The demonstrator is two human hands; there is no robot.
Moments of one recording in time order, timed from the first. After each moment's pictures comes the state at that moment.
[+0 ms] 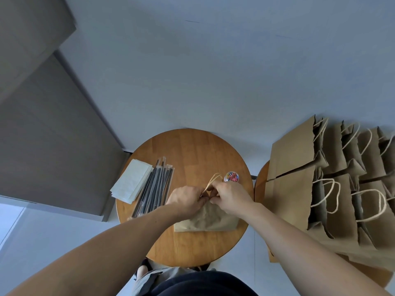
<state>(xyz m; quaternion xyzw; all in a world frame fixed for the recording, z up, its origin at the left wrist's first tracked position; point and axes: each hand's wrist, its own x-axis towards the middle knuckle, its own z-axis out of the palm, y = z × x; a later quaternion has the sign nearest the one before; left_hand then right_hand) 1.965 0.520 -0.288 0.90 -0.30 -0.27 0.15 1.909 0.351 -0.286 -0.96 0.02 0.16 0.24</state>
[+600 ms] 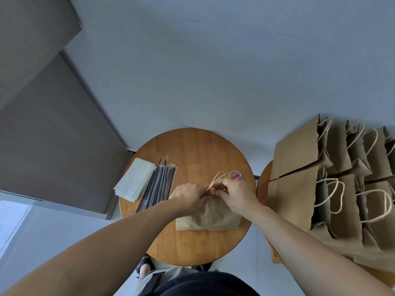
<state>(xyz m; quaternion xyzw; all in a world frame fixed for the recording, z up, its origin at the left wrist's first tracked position) 1.971 0.519 -0.281 0.89 -0.32 -0.30 0.15 1.897 0.347 -0.285 -0.93 0.08 0.09 0.36</state>
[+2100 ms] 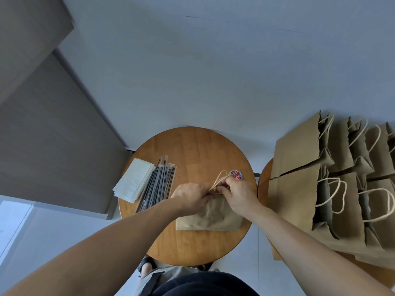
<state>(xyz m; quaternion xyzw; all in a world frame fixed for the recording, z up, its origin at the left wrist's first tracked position) 1.975 0.511 -0.278 0.88 -0.34 -0.32 0.13 1.898 0.343 -0.287 -0.92 0.11 0.07 0.37</state>
